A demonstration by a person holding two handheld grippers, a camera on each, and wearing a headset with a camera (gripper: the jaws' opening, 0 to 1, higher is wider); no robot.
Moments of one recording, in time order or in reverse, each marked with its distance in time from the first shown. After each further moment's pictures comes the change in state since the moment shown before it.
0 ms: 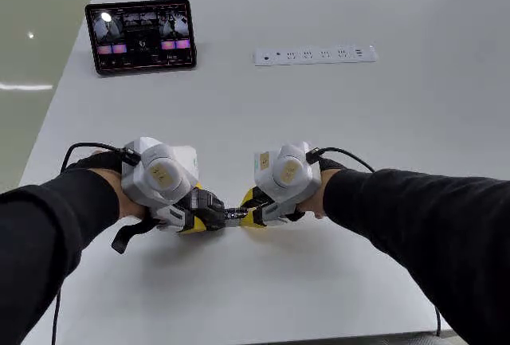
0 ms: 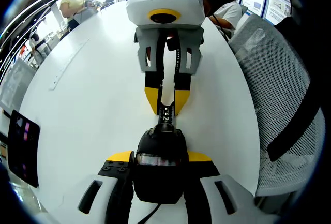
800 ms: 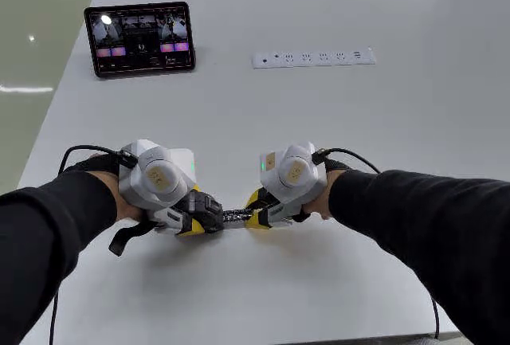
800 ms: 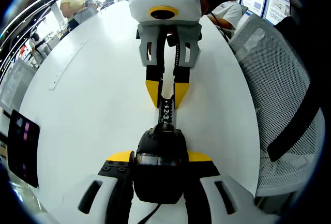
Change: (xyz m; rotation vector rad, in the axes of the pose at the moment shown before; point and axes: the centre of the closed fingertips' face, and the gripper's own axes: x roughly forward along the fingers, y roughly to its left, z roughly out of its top) left arm 0.002 0.001 0.000 -0.001 0.001 0.000; right arm -0.009 -0.002 -0.010 0.017 0.003 -0.002
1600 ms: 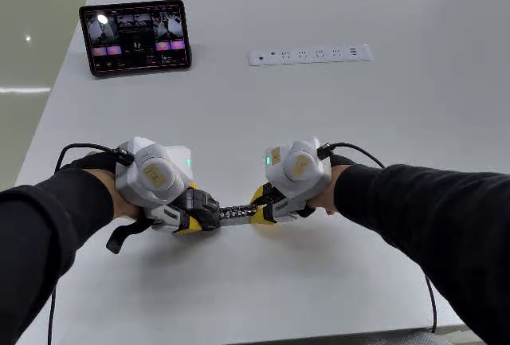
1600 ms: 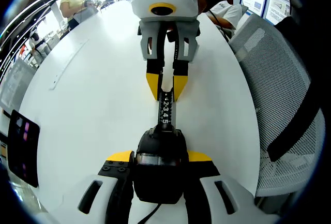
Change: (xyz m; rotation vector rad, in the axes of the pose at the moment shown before) left arm -0.001 -0.001 0.001 0.000 0.004 0.000; right arm -0.006 -0.003 -0.010 0.018 0.006 -0.008
